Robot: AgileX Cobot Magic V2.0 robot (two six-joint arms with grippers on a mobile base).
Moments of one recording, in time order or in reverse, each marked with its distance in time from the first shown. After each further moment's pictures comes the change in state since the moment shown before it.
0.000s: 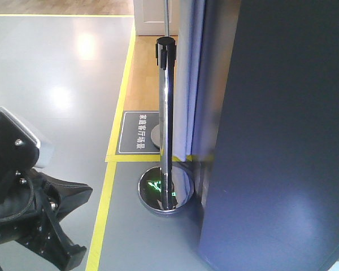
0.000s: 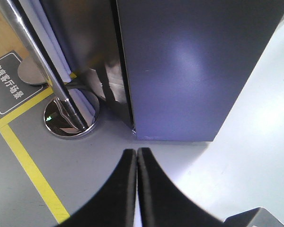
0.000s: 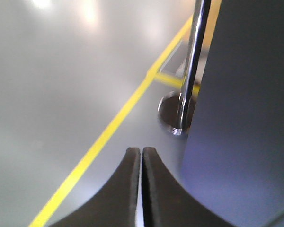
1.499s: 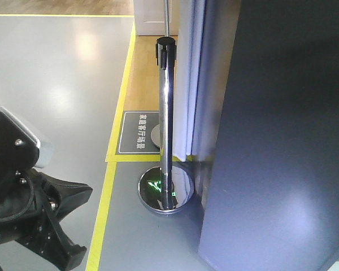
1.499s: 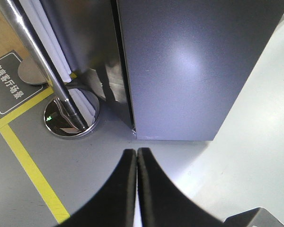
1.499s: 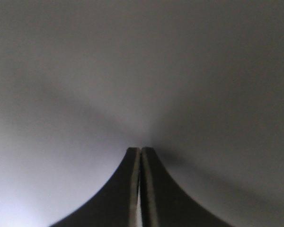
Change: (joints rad) left arm 0.000 0.000 0.000 0.000 0.000 0.000; right arm -0.418 1.006 -0.386 -0.725 -0.596 0.352
